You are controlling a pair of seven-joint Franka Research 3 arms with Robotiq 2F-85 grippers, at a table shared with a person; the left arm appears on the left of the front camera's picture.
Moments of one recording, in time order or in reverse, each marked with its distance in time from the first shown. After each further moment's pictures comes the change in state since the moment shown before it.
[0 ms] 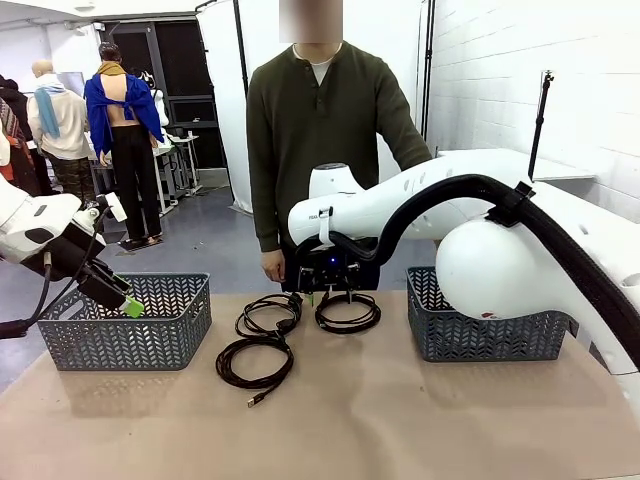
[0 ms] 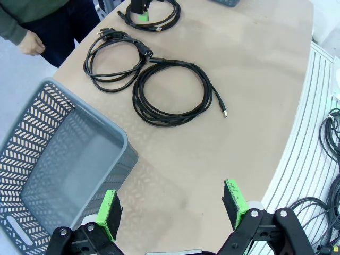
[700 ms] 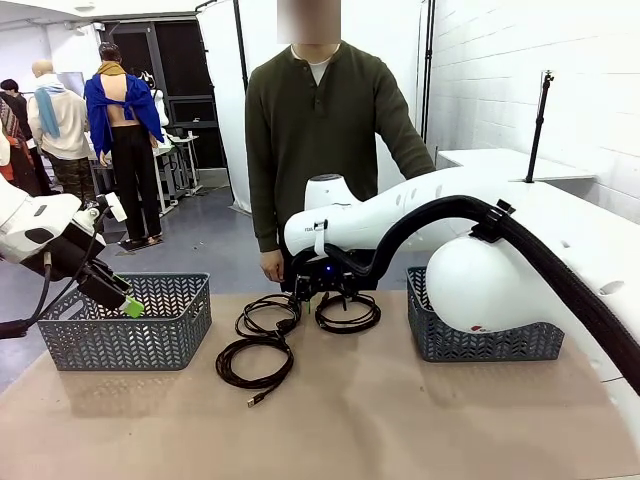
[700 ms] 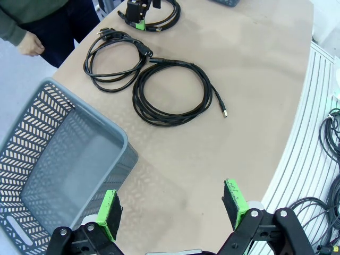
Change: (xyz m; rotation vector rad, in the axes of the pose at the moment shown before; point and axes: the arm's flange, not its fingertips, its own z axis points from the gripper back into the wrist) left arm 0.000 0.000 0.000 0.000 0.000 0.000; right arm 0.004 0.009 -0.022 -0.007 -0.006 -0.004
